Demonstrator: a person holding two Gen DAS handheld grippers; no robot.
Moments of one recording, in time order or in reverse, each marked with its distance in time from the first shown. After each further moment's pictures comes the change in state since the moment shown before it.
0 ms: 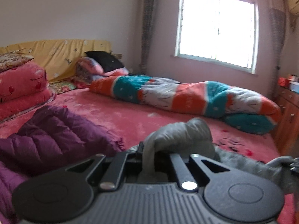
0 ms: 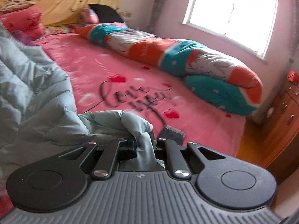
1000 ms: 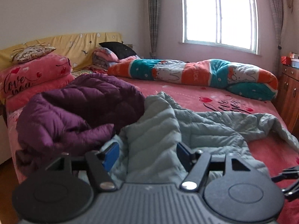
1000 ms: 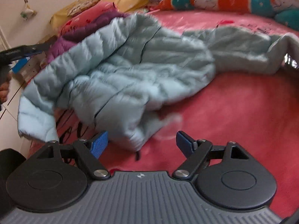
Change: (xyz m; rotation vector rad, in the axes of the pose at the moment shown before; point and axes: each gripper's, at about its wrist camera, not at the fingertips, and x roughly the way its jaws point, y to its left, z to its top) left arm -0.173 0.011 -0.123 0.046 0.056 0.073; right arm -0.090 0.123 -0.123 0.176 0.195 0.757
